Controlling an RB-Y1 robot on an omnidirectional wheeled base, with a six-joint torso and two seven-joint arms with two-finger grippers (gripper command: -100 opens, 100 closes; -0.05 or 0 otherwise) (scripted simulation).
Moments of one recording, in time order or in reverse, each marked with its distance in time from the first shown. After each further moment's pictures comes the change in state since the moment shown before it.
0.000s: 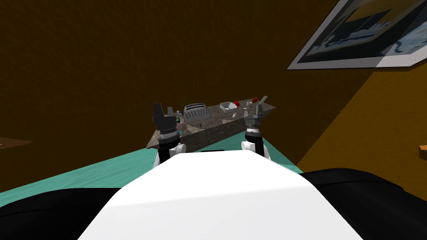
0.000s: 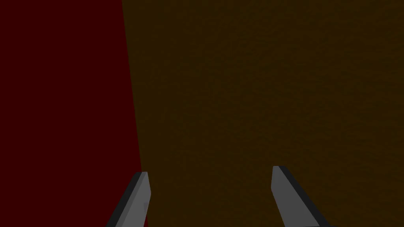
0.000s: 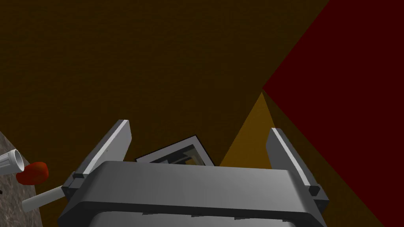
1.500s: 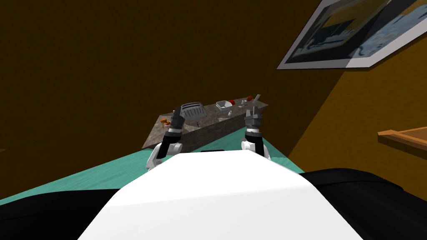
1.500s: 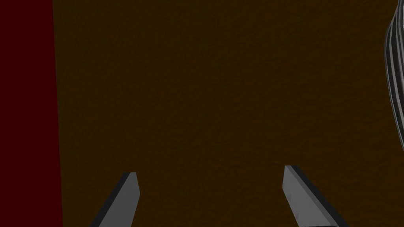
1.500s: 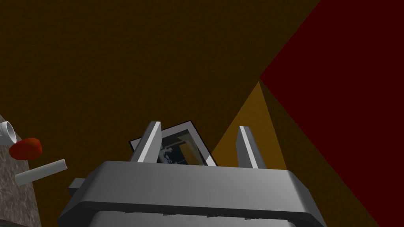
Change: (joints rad) left arm -0.089 0.303 -0.010 0.081 0.047 0.314 0.046; right arm 0.000 0.000 0.000 0.000 0.000 0.000 0.000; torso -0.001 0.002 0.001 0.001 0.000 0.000
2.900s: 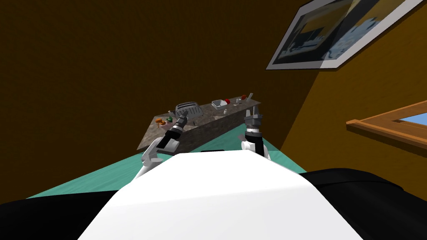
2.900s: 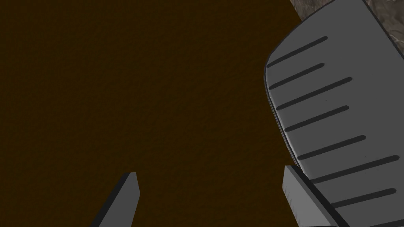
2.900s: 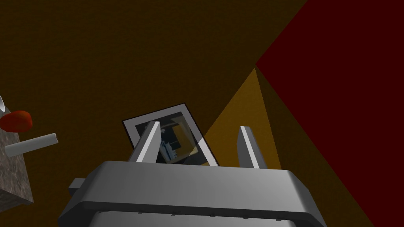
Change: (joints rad) left arm -0.095 0.241 -0.028 0.069 0.061 0.357 0.041; right arm 0.000 0.000 0.000 0.000 0.000 0.000 0.000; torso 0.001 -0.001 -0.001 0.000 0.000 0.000
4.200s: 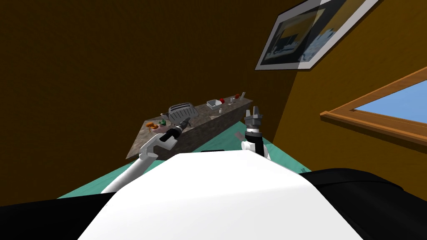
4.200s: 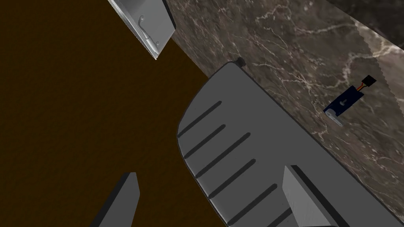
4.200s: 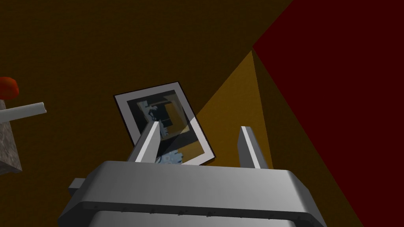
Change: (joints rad) left arm -0.088 0.234 -0.089 0.081 0.092 0.347 0.018; right arm 0.000 0.000 0.000 0.000 0.000 0.000 0.000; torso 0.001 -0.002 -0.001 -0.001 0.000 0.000
